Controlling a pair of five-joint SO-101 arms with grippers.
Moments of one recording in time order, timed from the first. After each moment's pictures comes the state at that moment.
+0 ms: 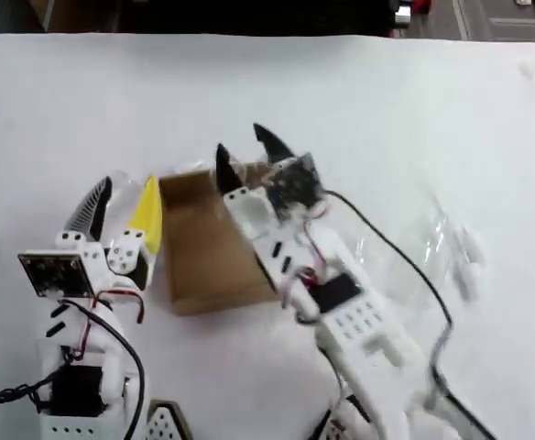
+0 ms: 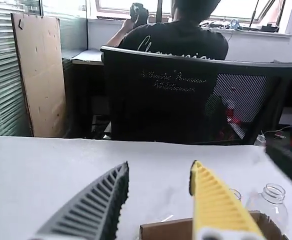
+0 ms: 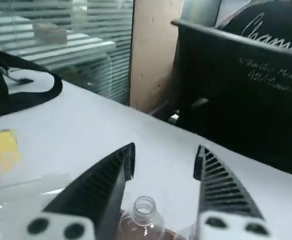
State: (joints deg) left arm -4.4 -104.5 83.8 33.4 5.3; right arm -33.2 -43.7 61.5 -6.9 6.6
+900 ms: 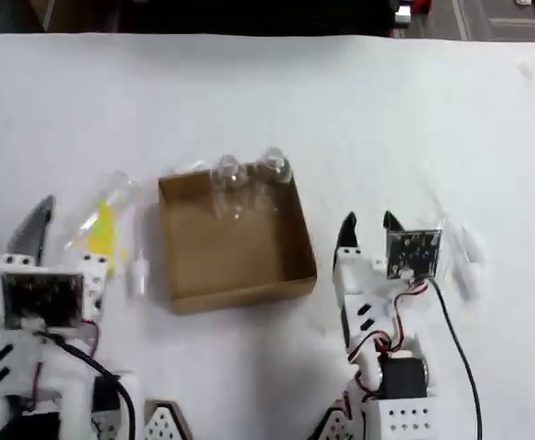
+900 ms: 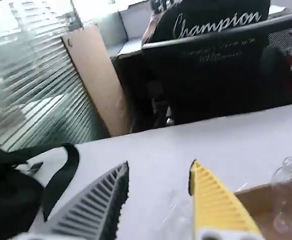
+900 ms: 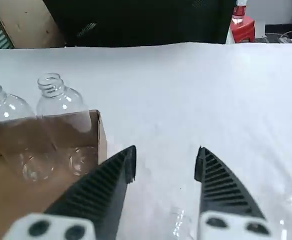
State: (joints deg) left arm -15.0 -93.8 50.9 62.4 -15.2; right arm -7.0 -102.5 92.7 34.9 -0.7
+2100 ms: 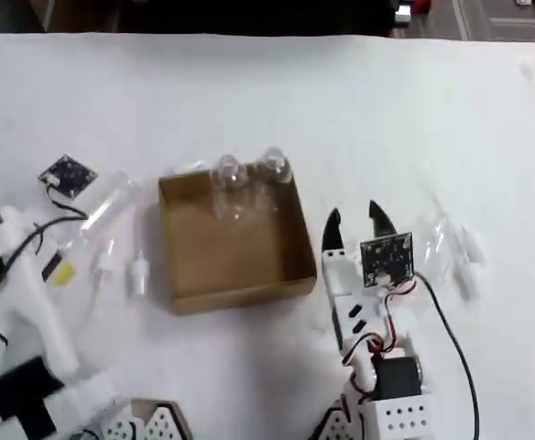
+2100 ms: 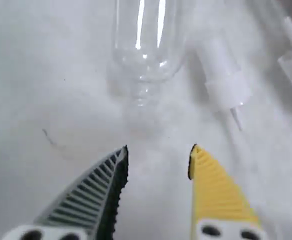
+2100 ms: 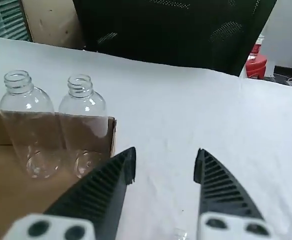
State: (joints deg) left arm -38.3 -10.9 37.3 60.9 -59.1; right arm -11.0 -102.7 96.4 29.4 7.3
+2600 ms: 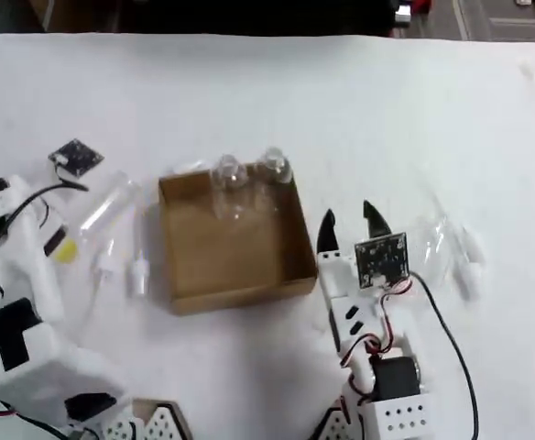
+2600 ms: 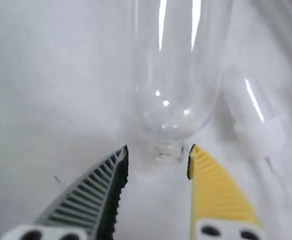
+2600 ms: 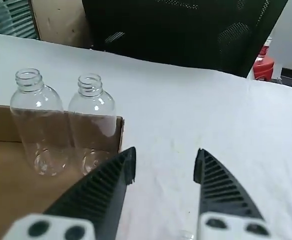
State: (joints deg) left arm -35.2 7.6 22.2 60.3 -59.6; right arm -12.7 -102.7 96.4 29.4 7.5
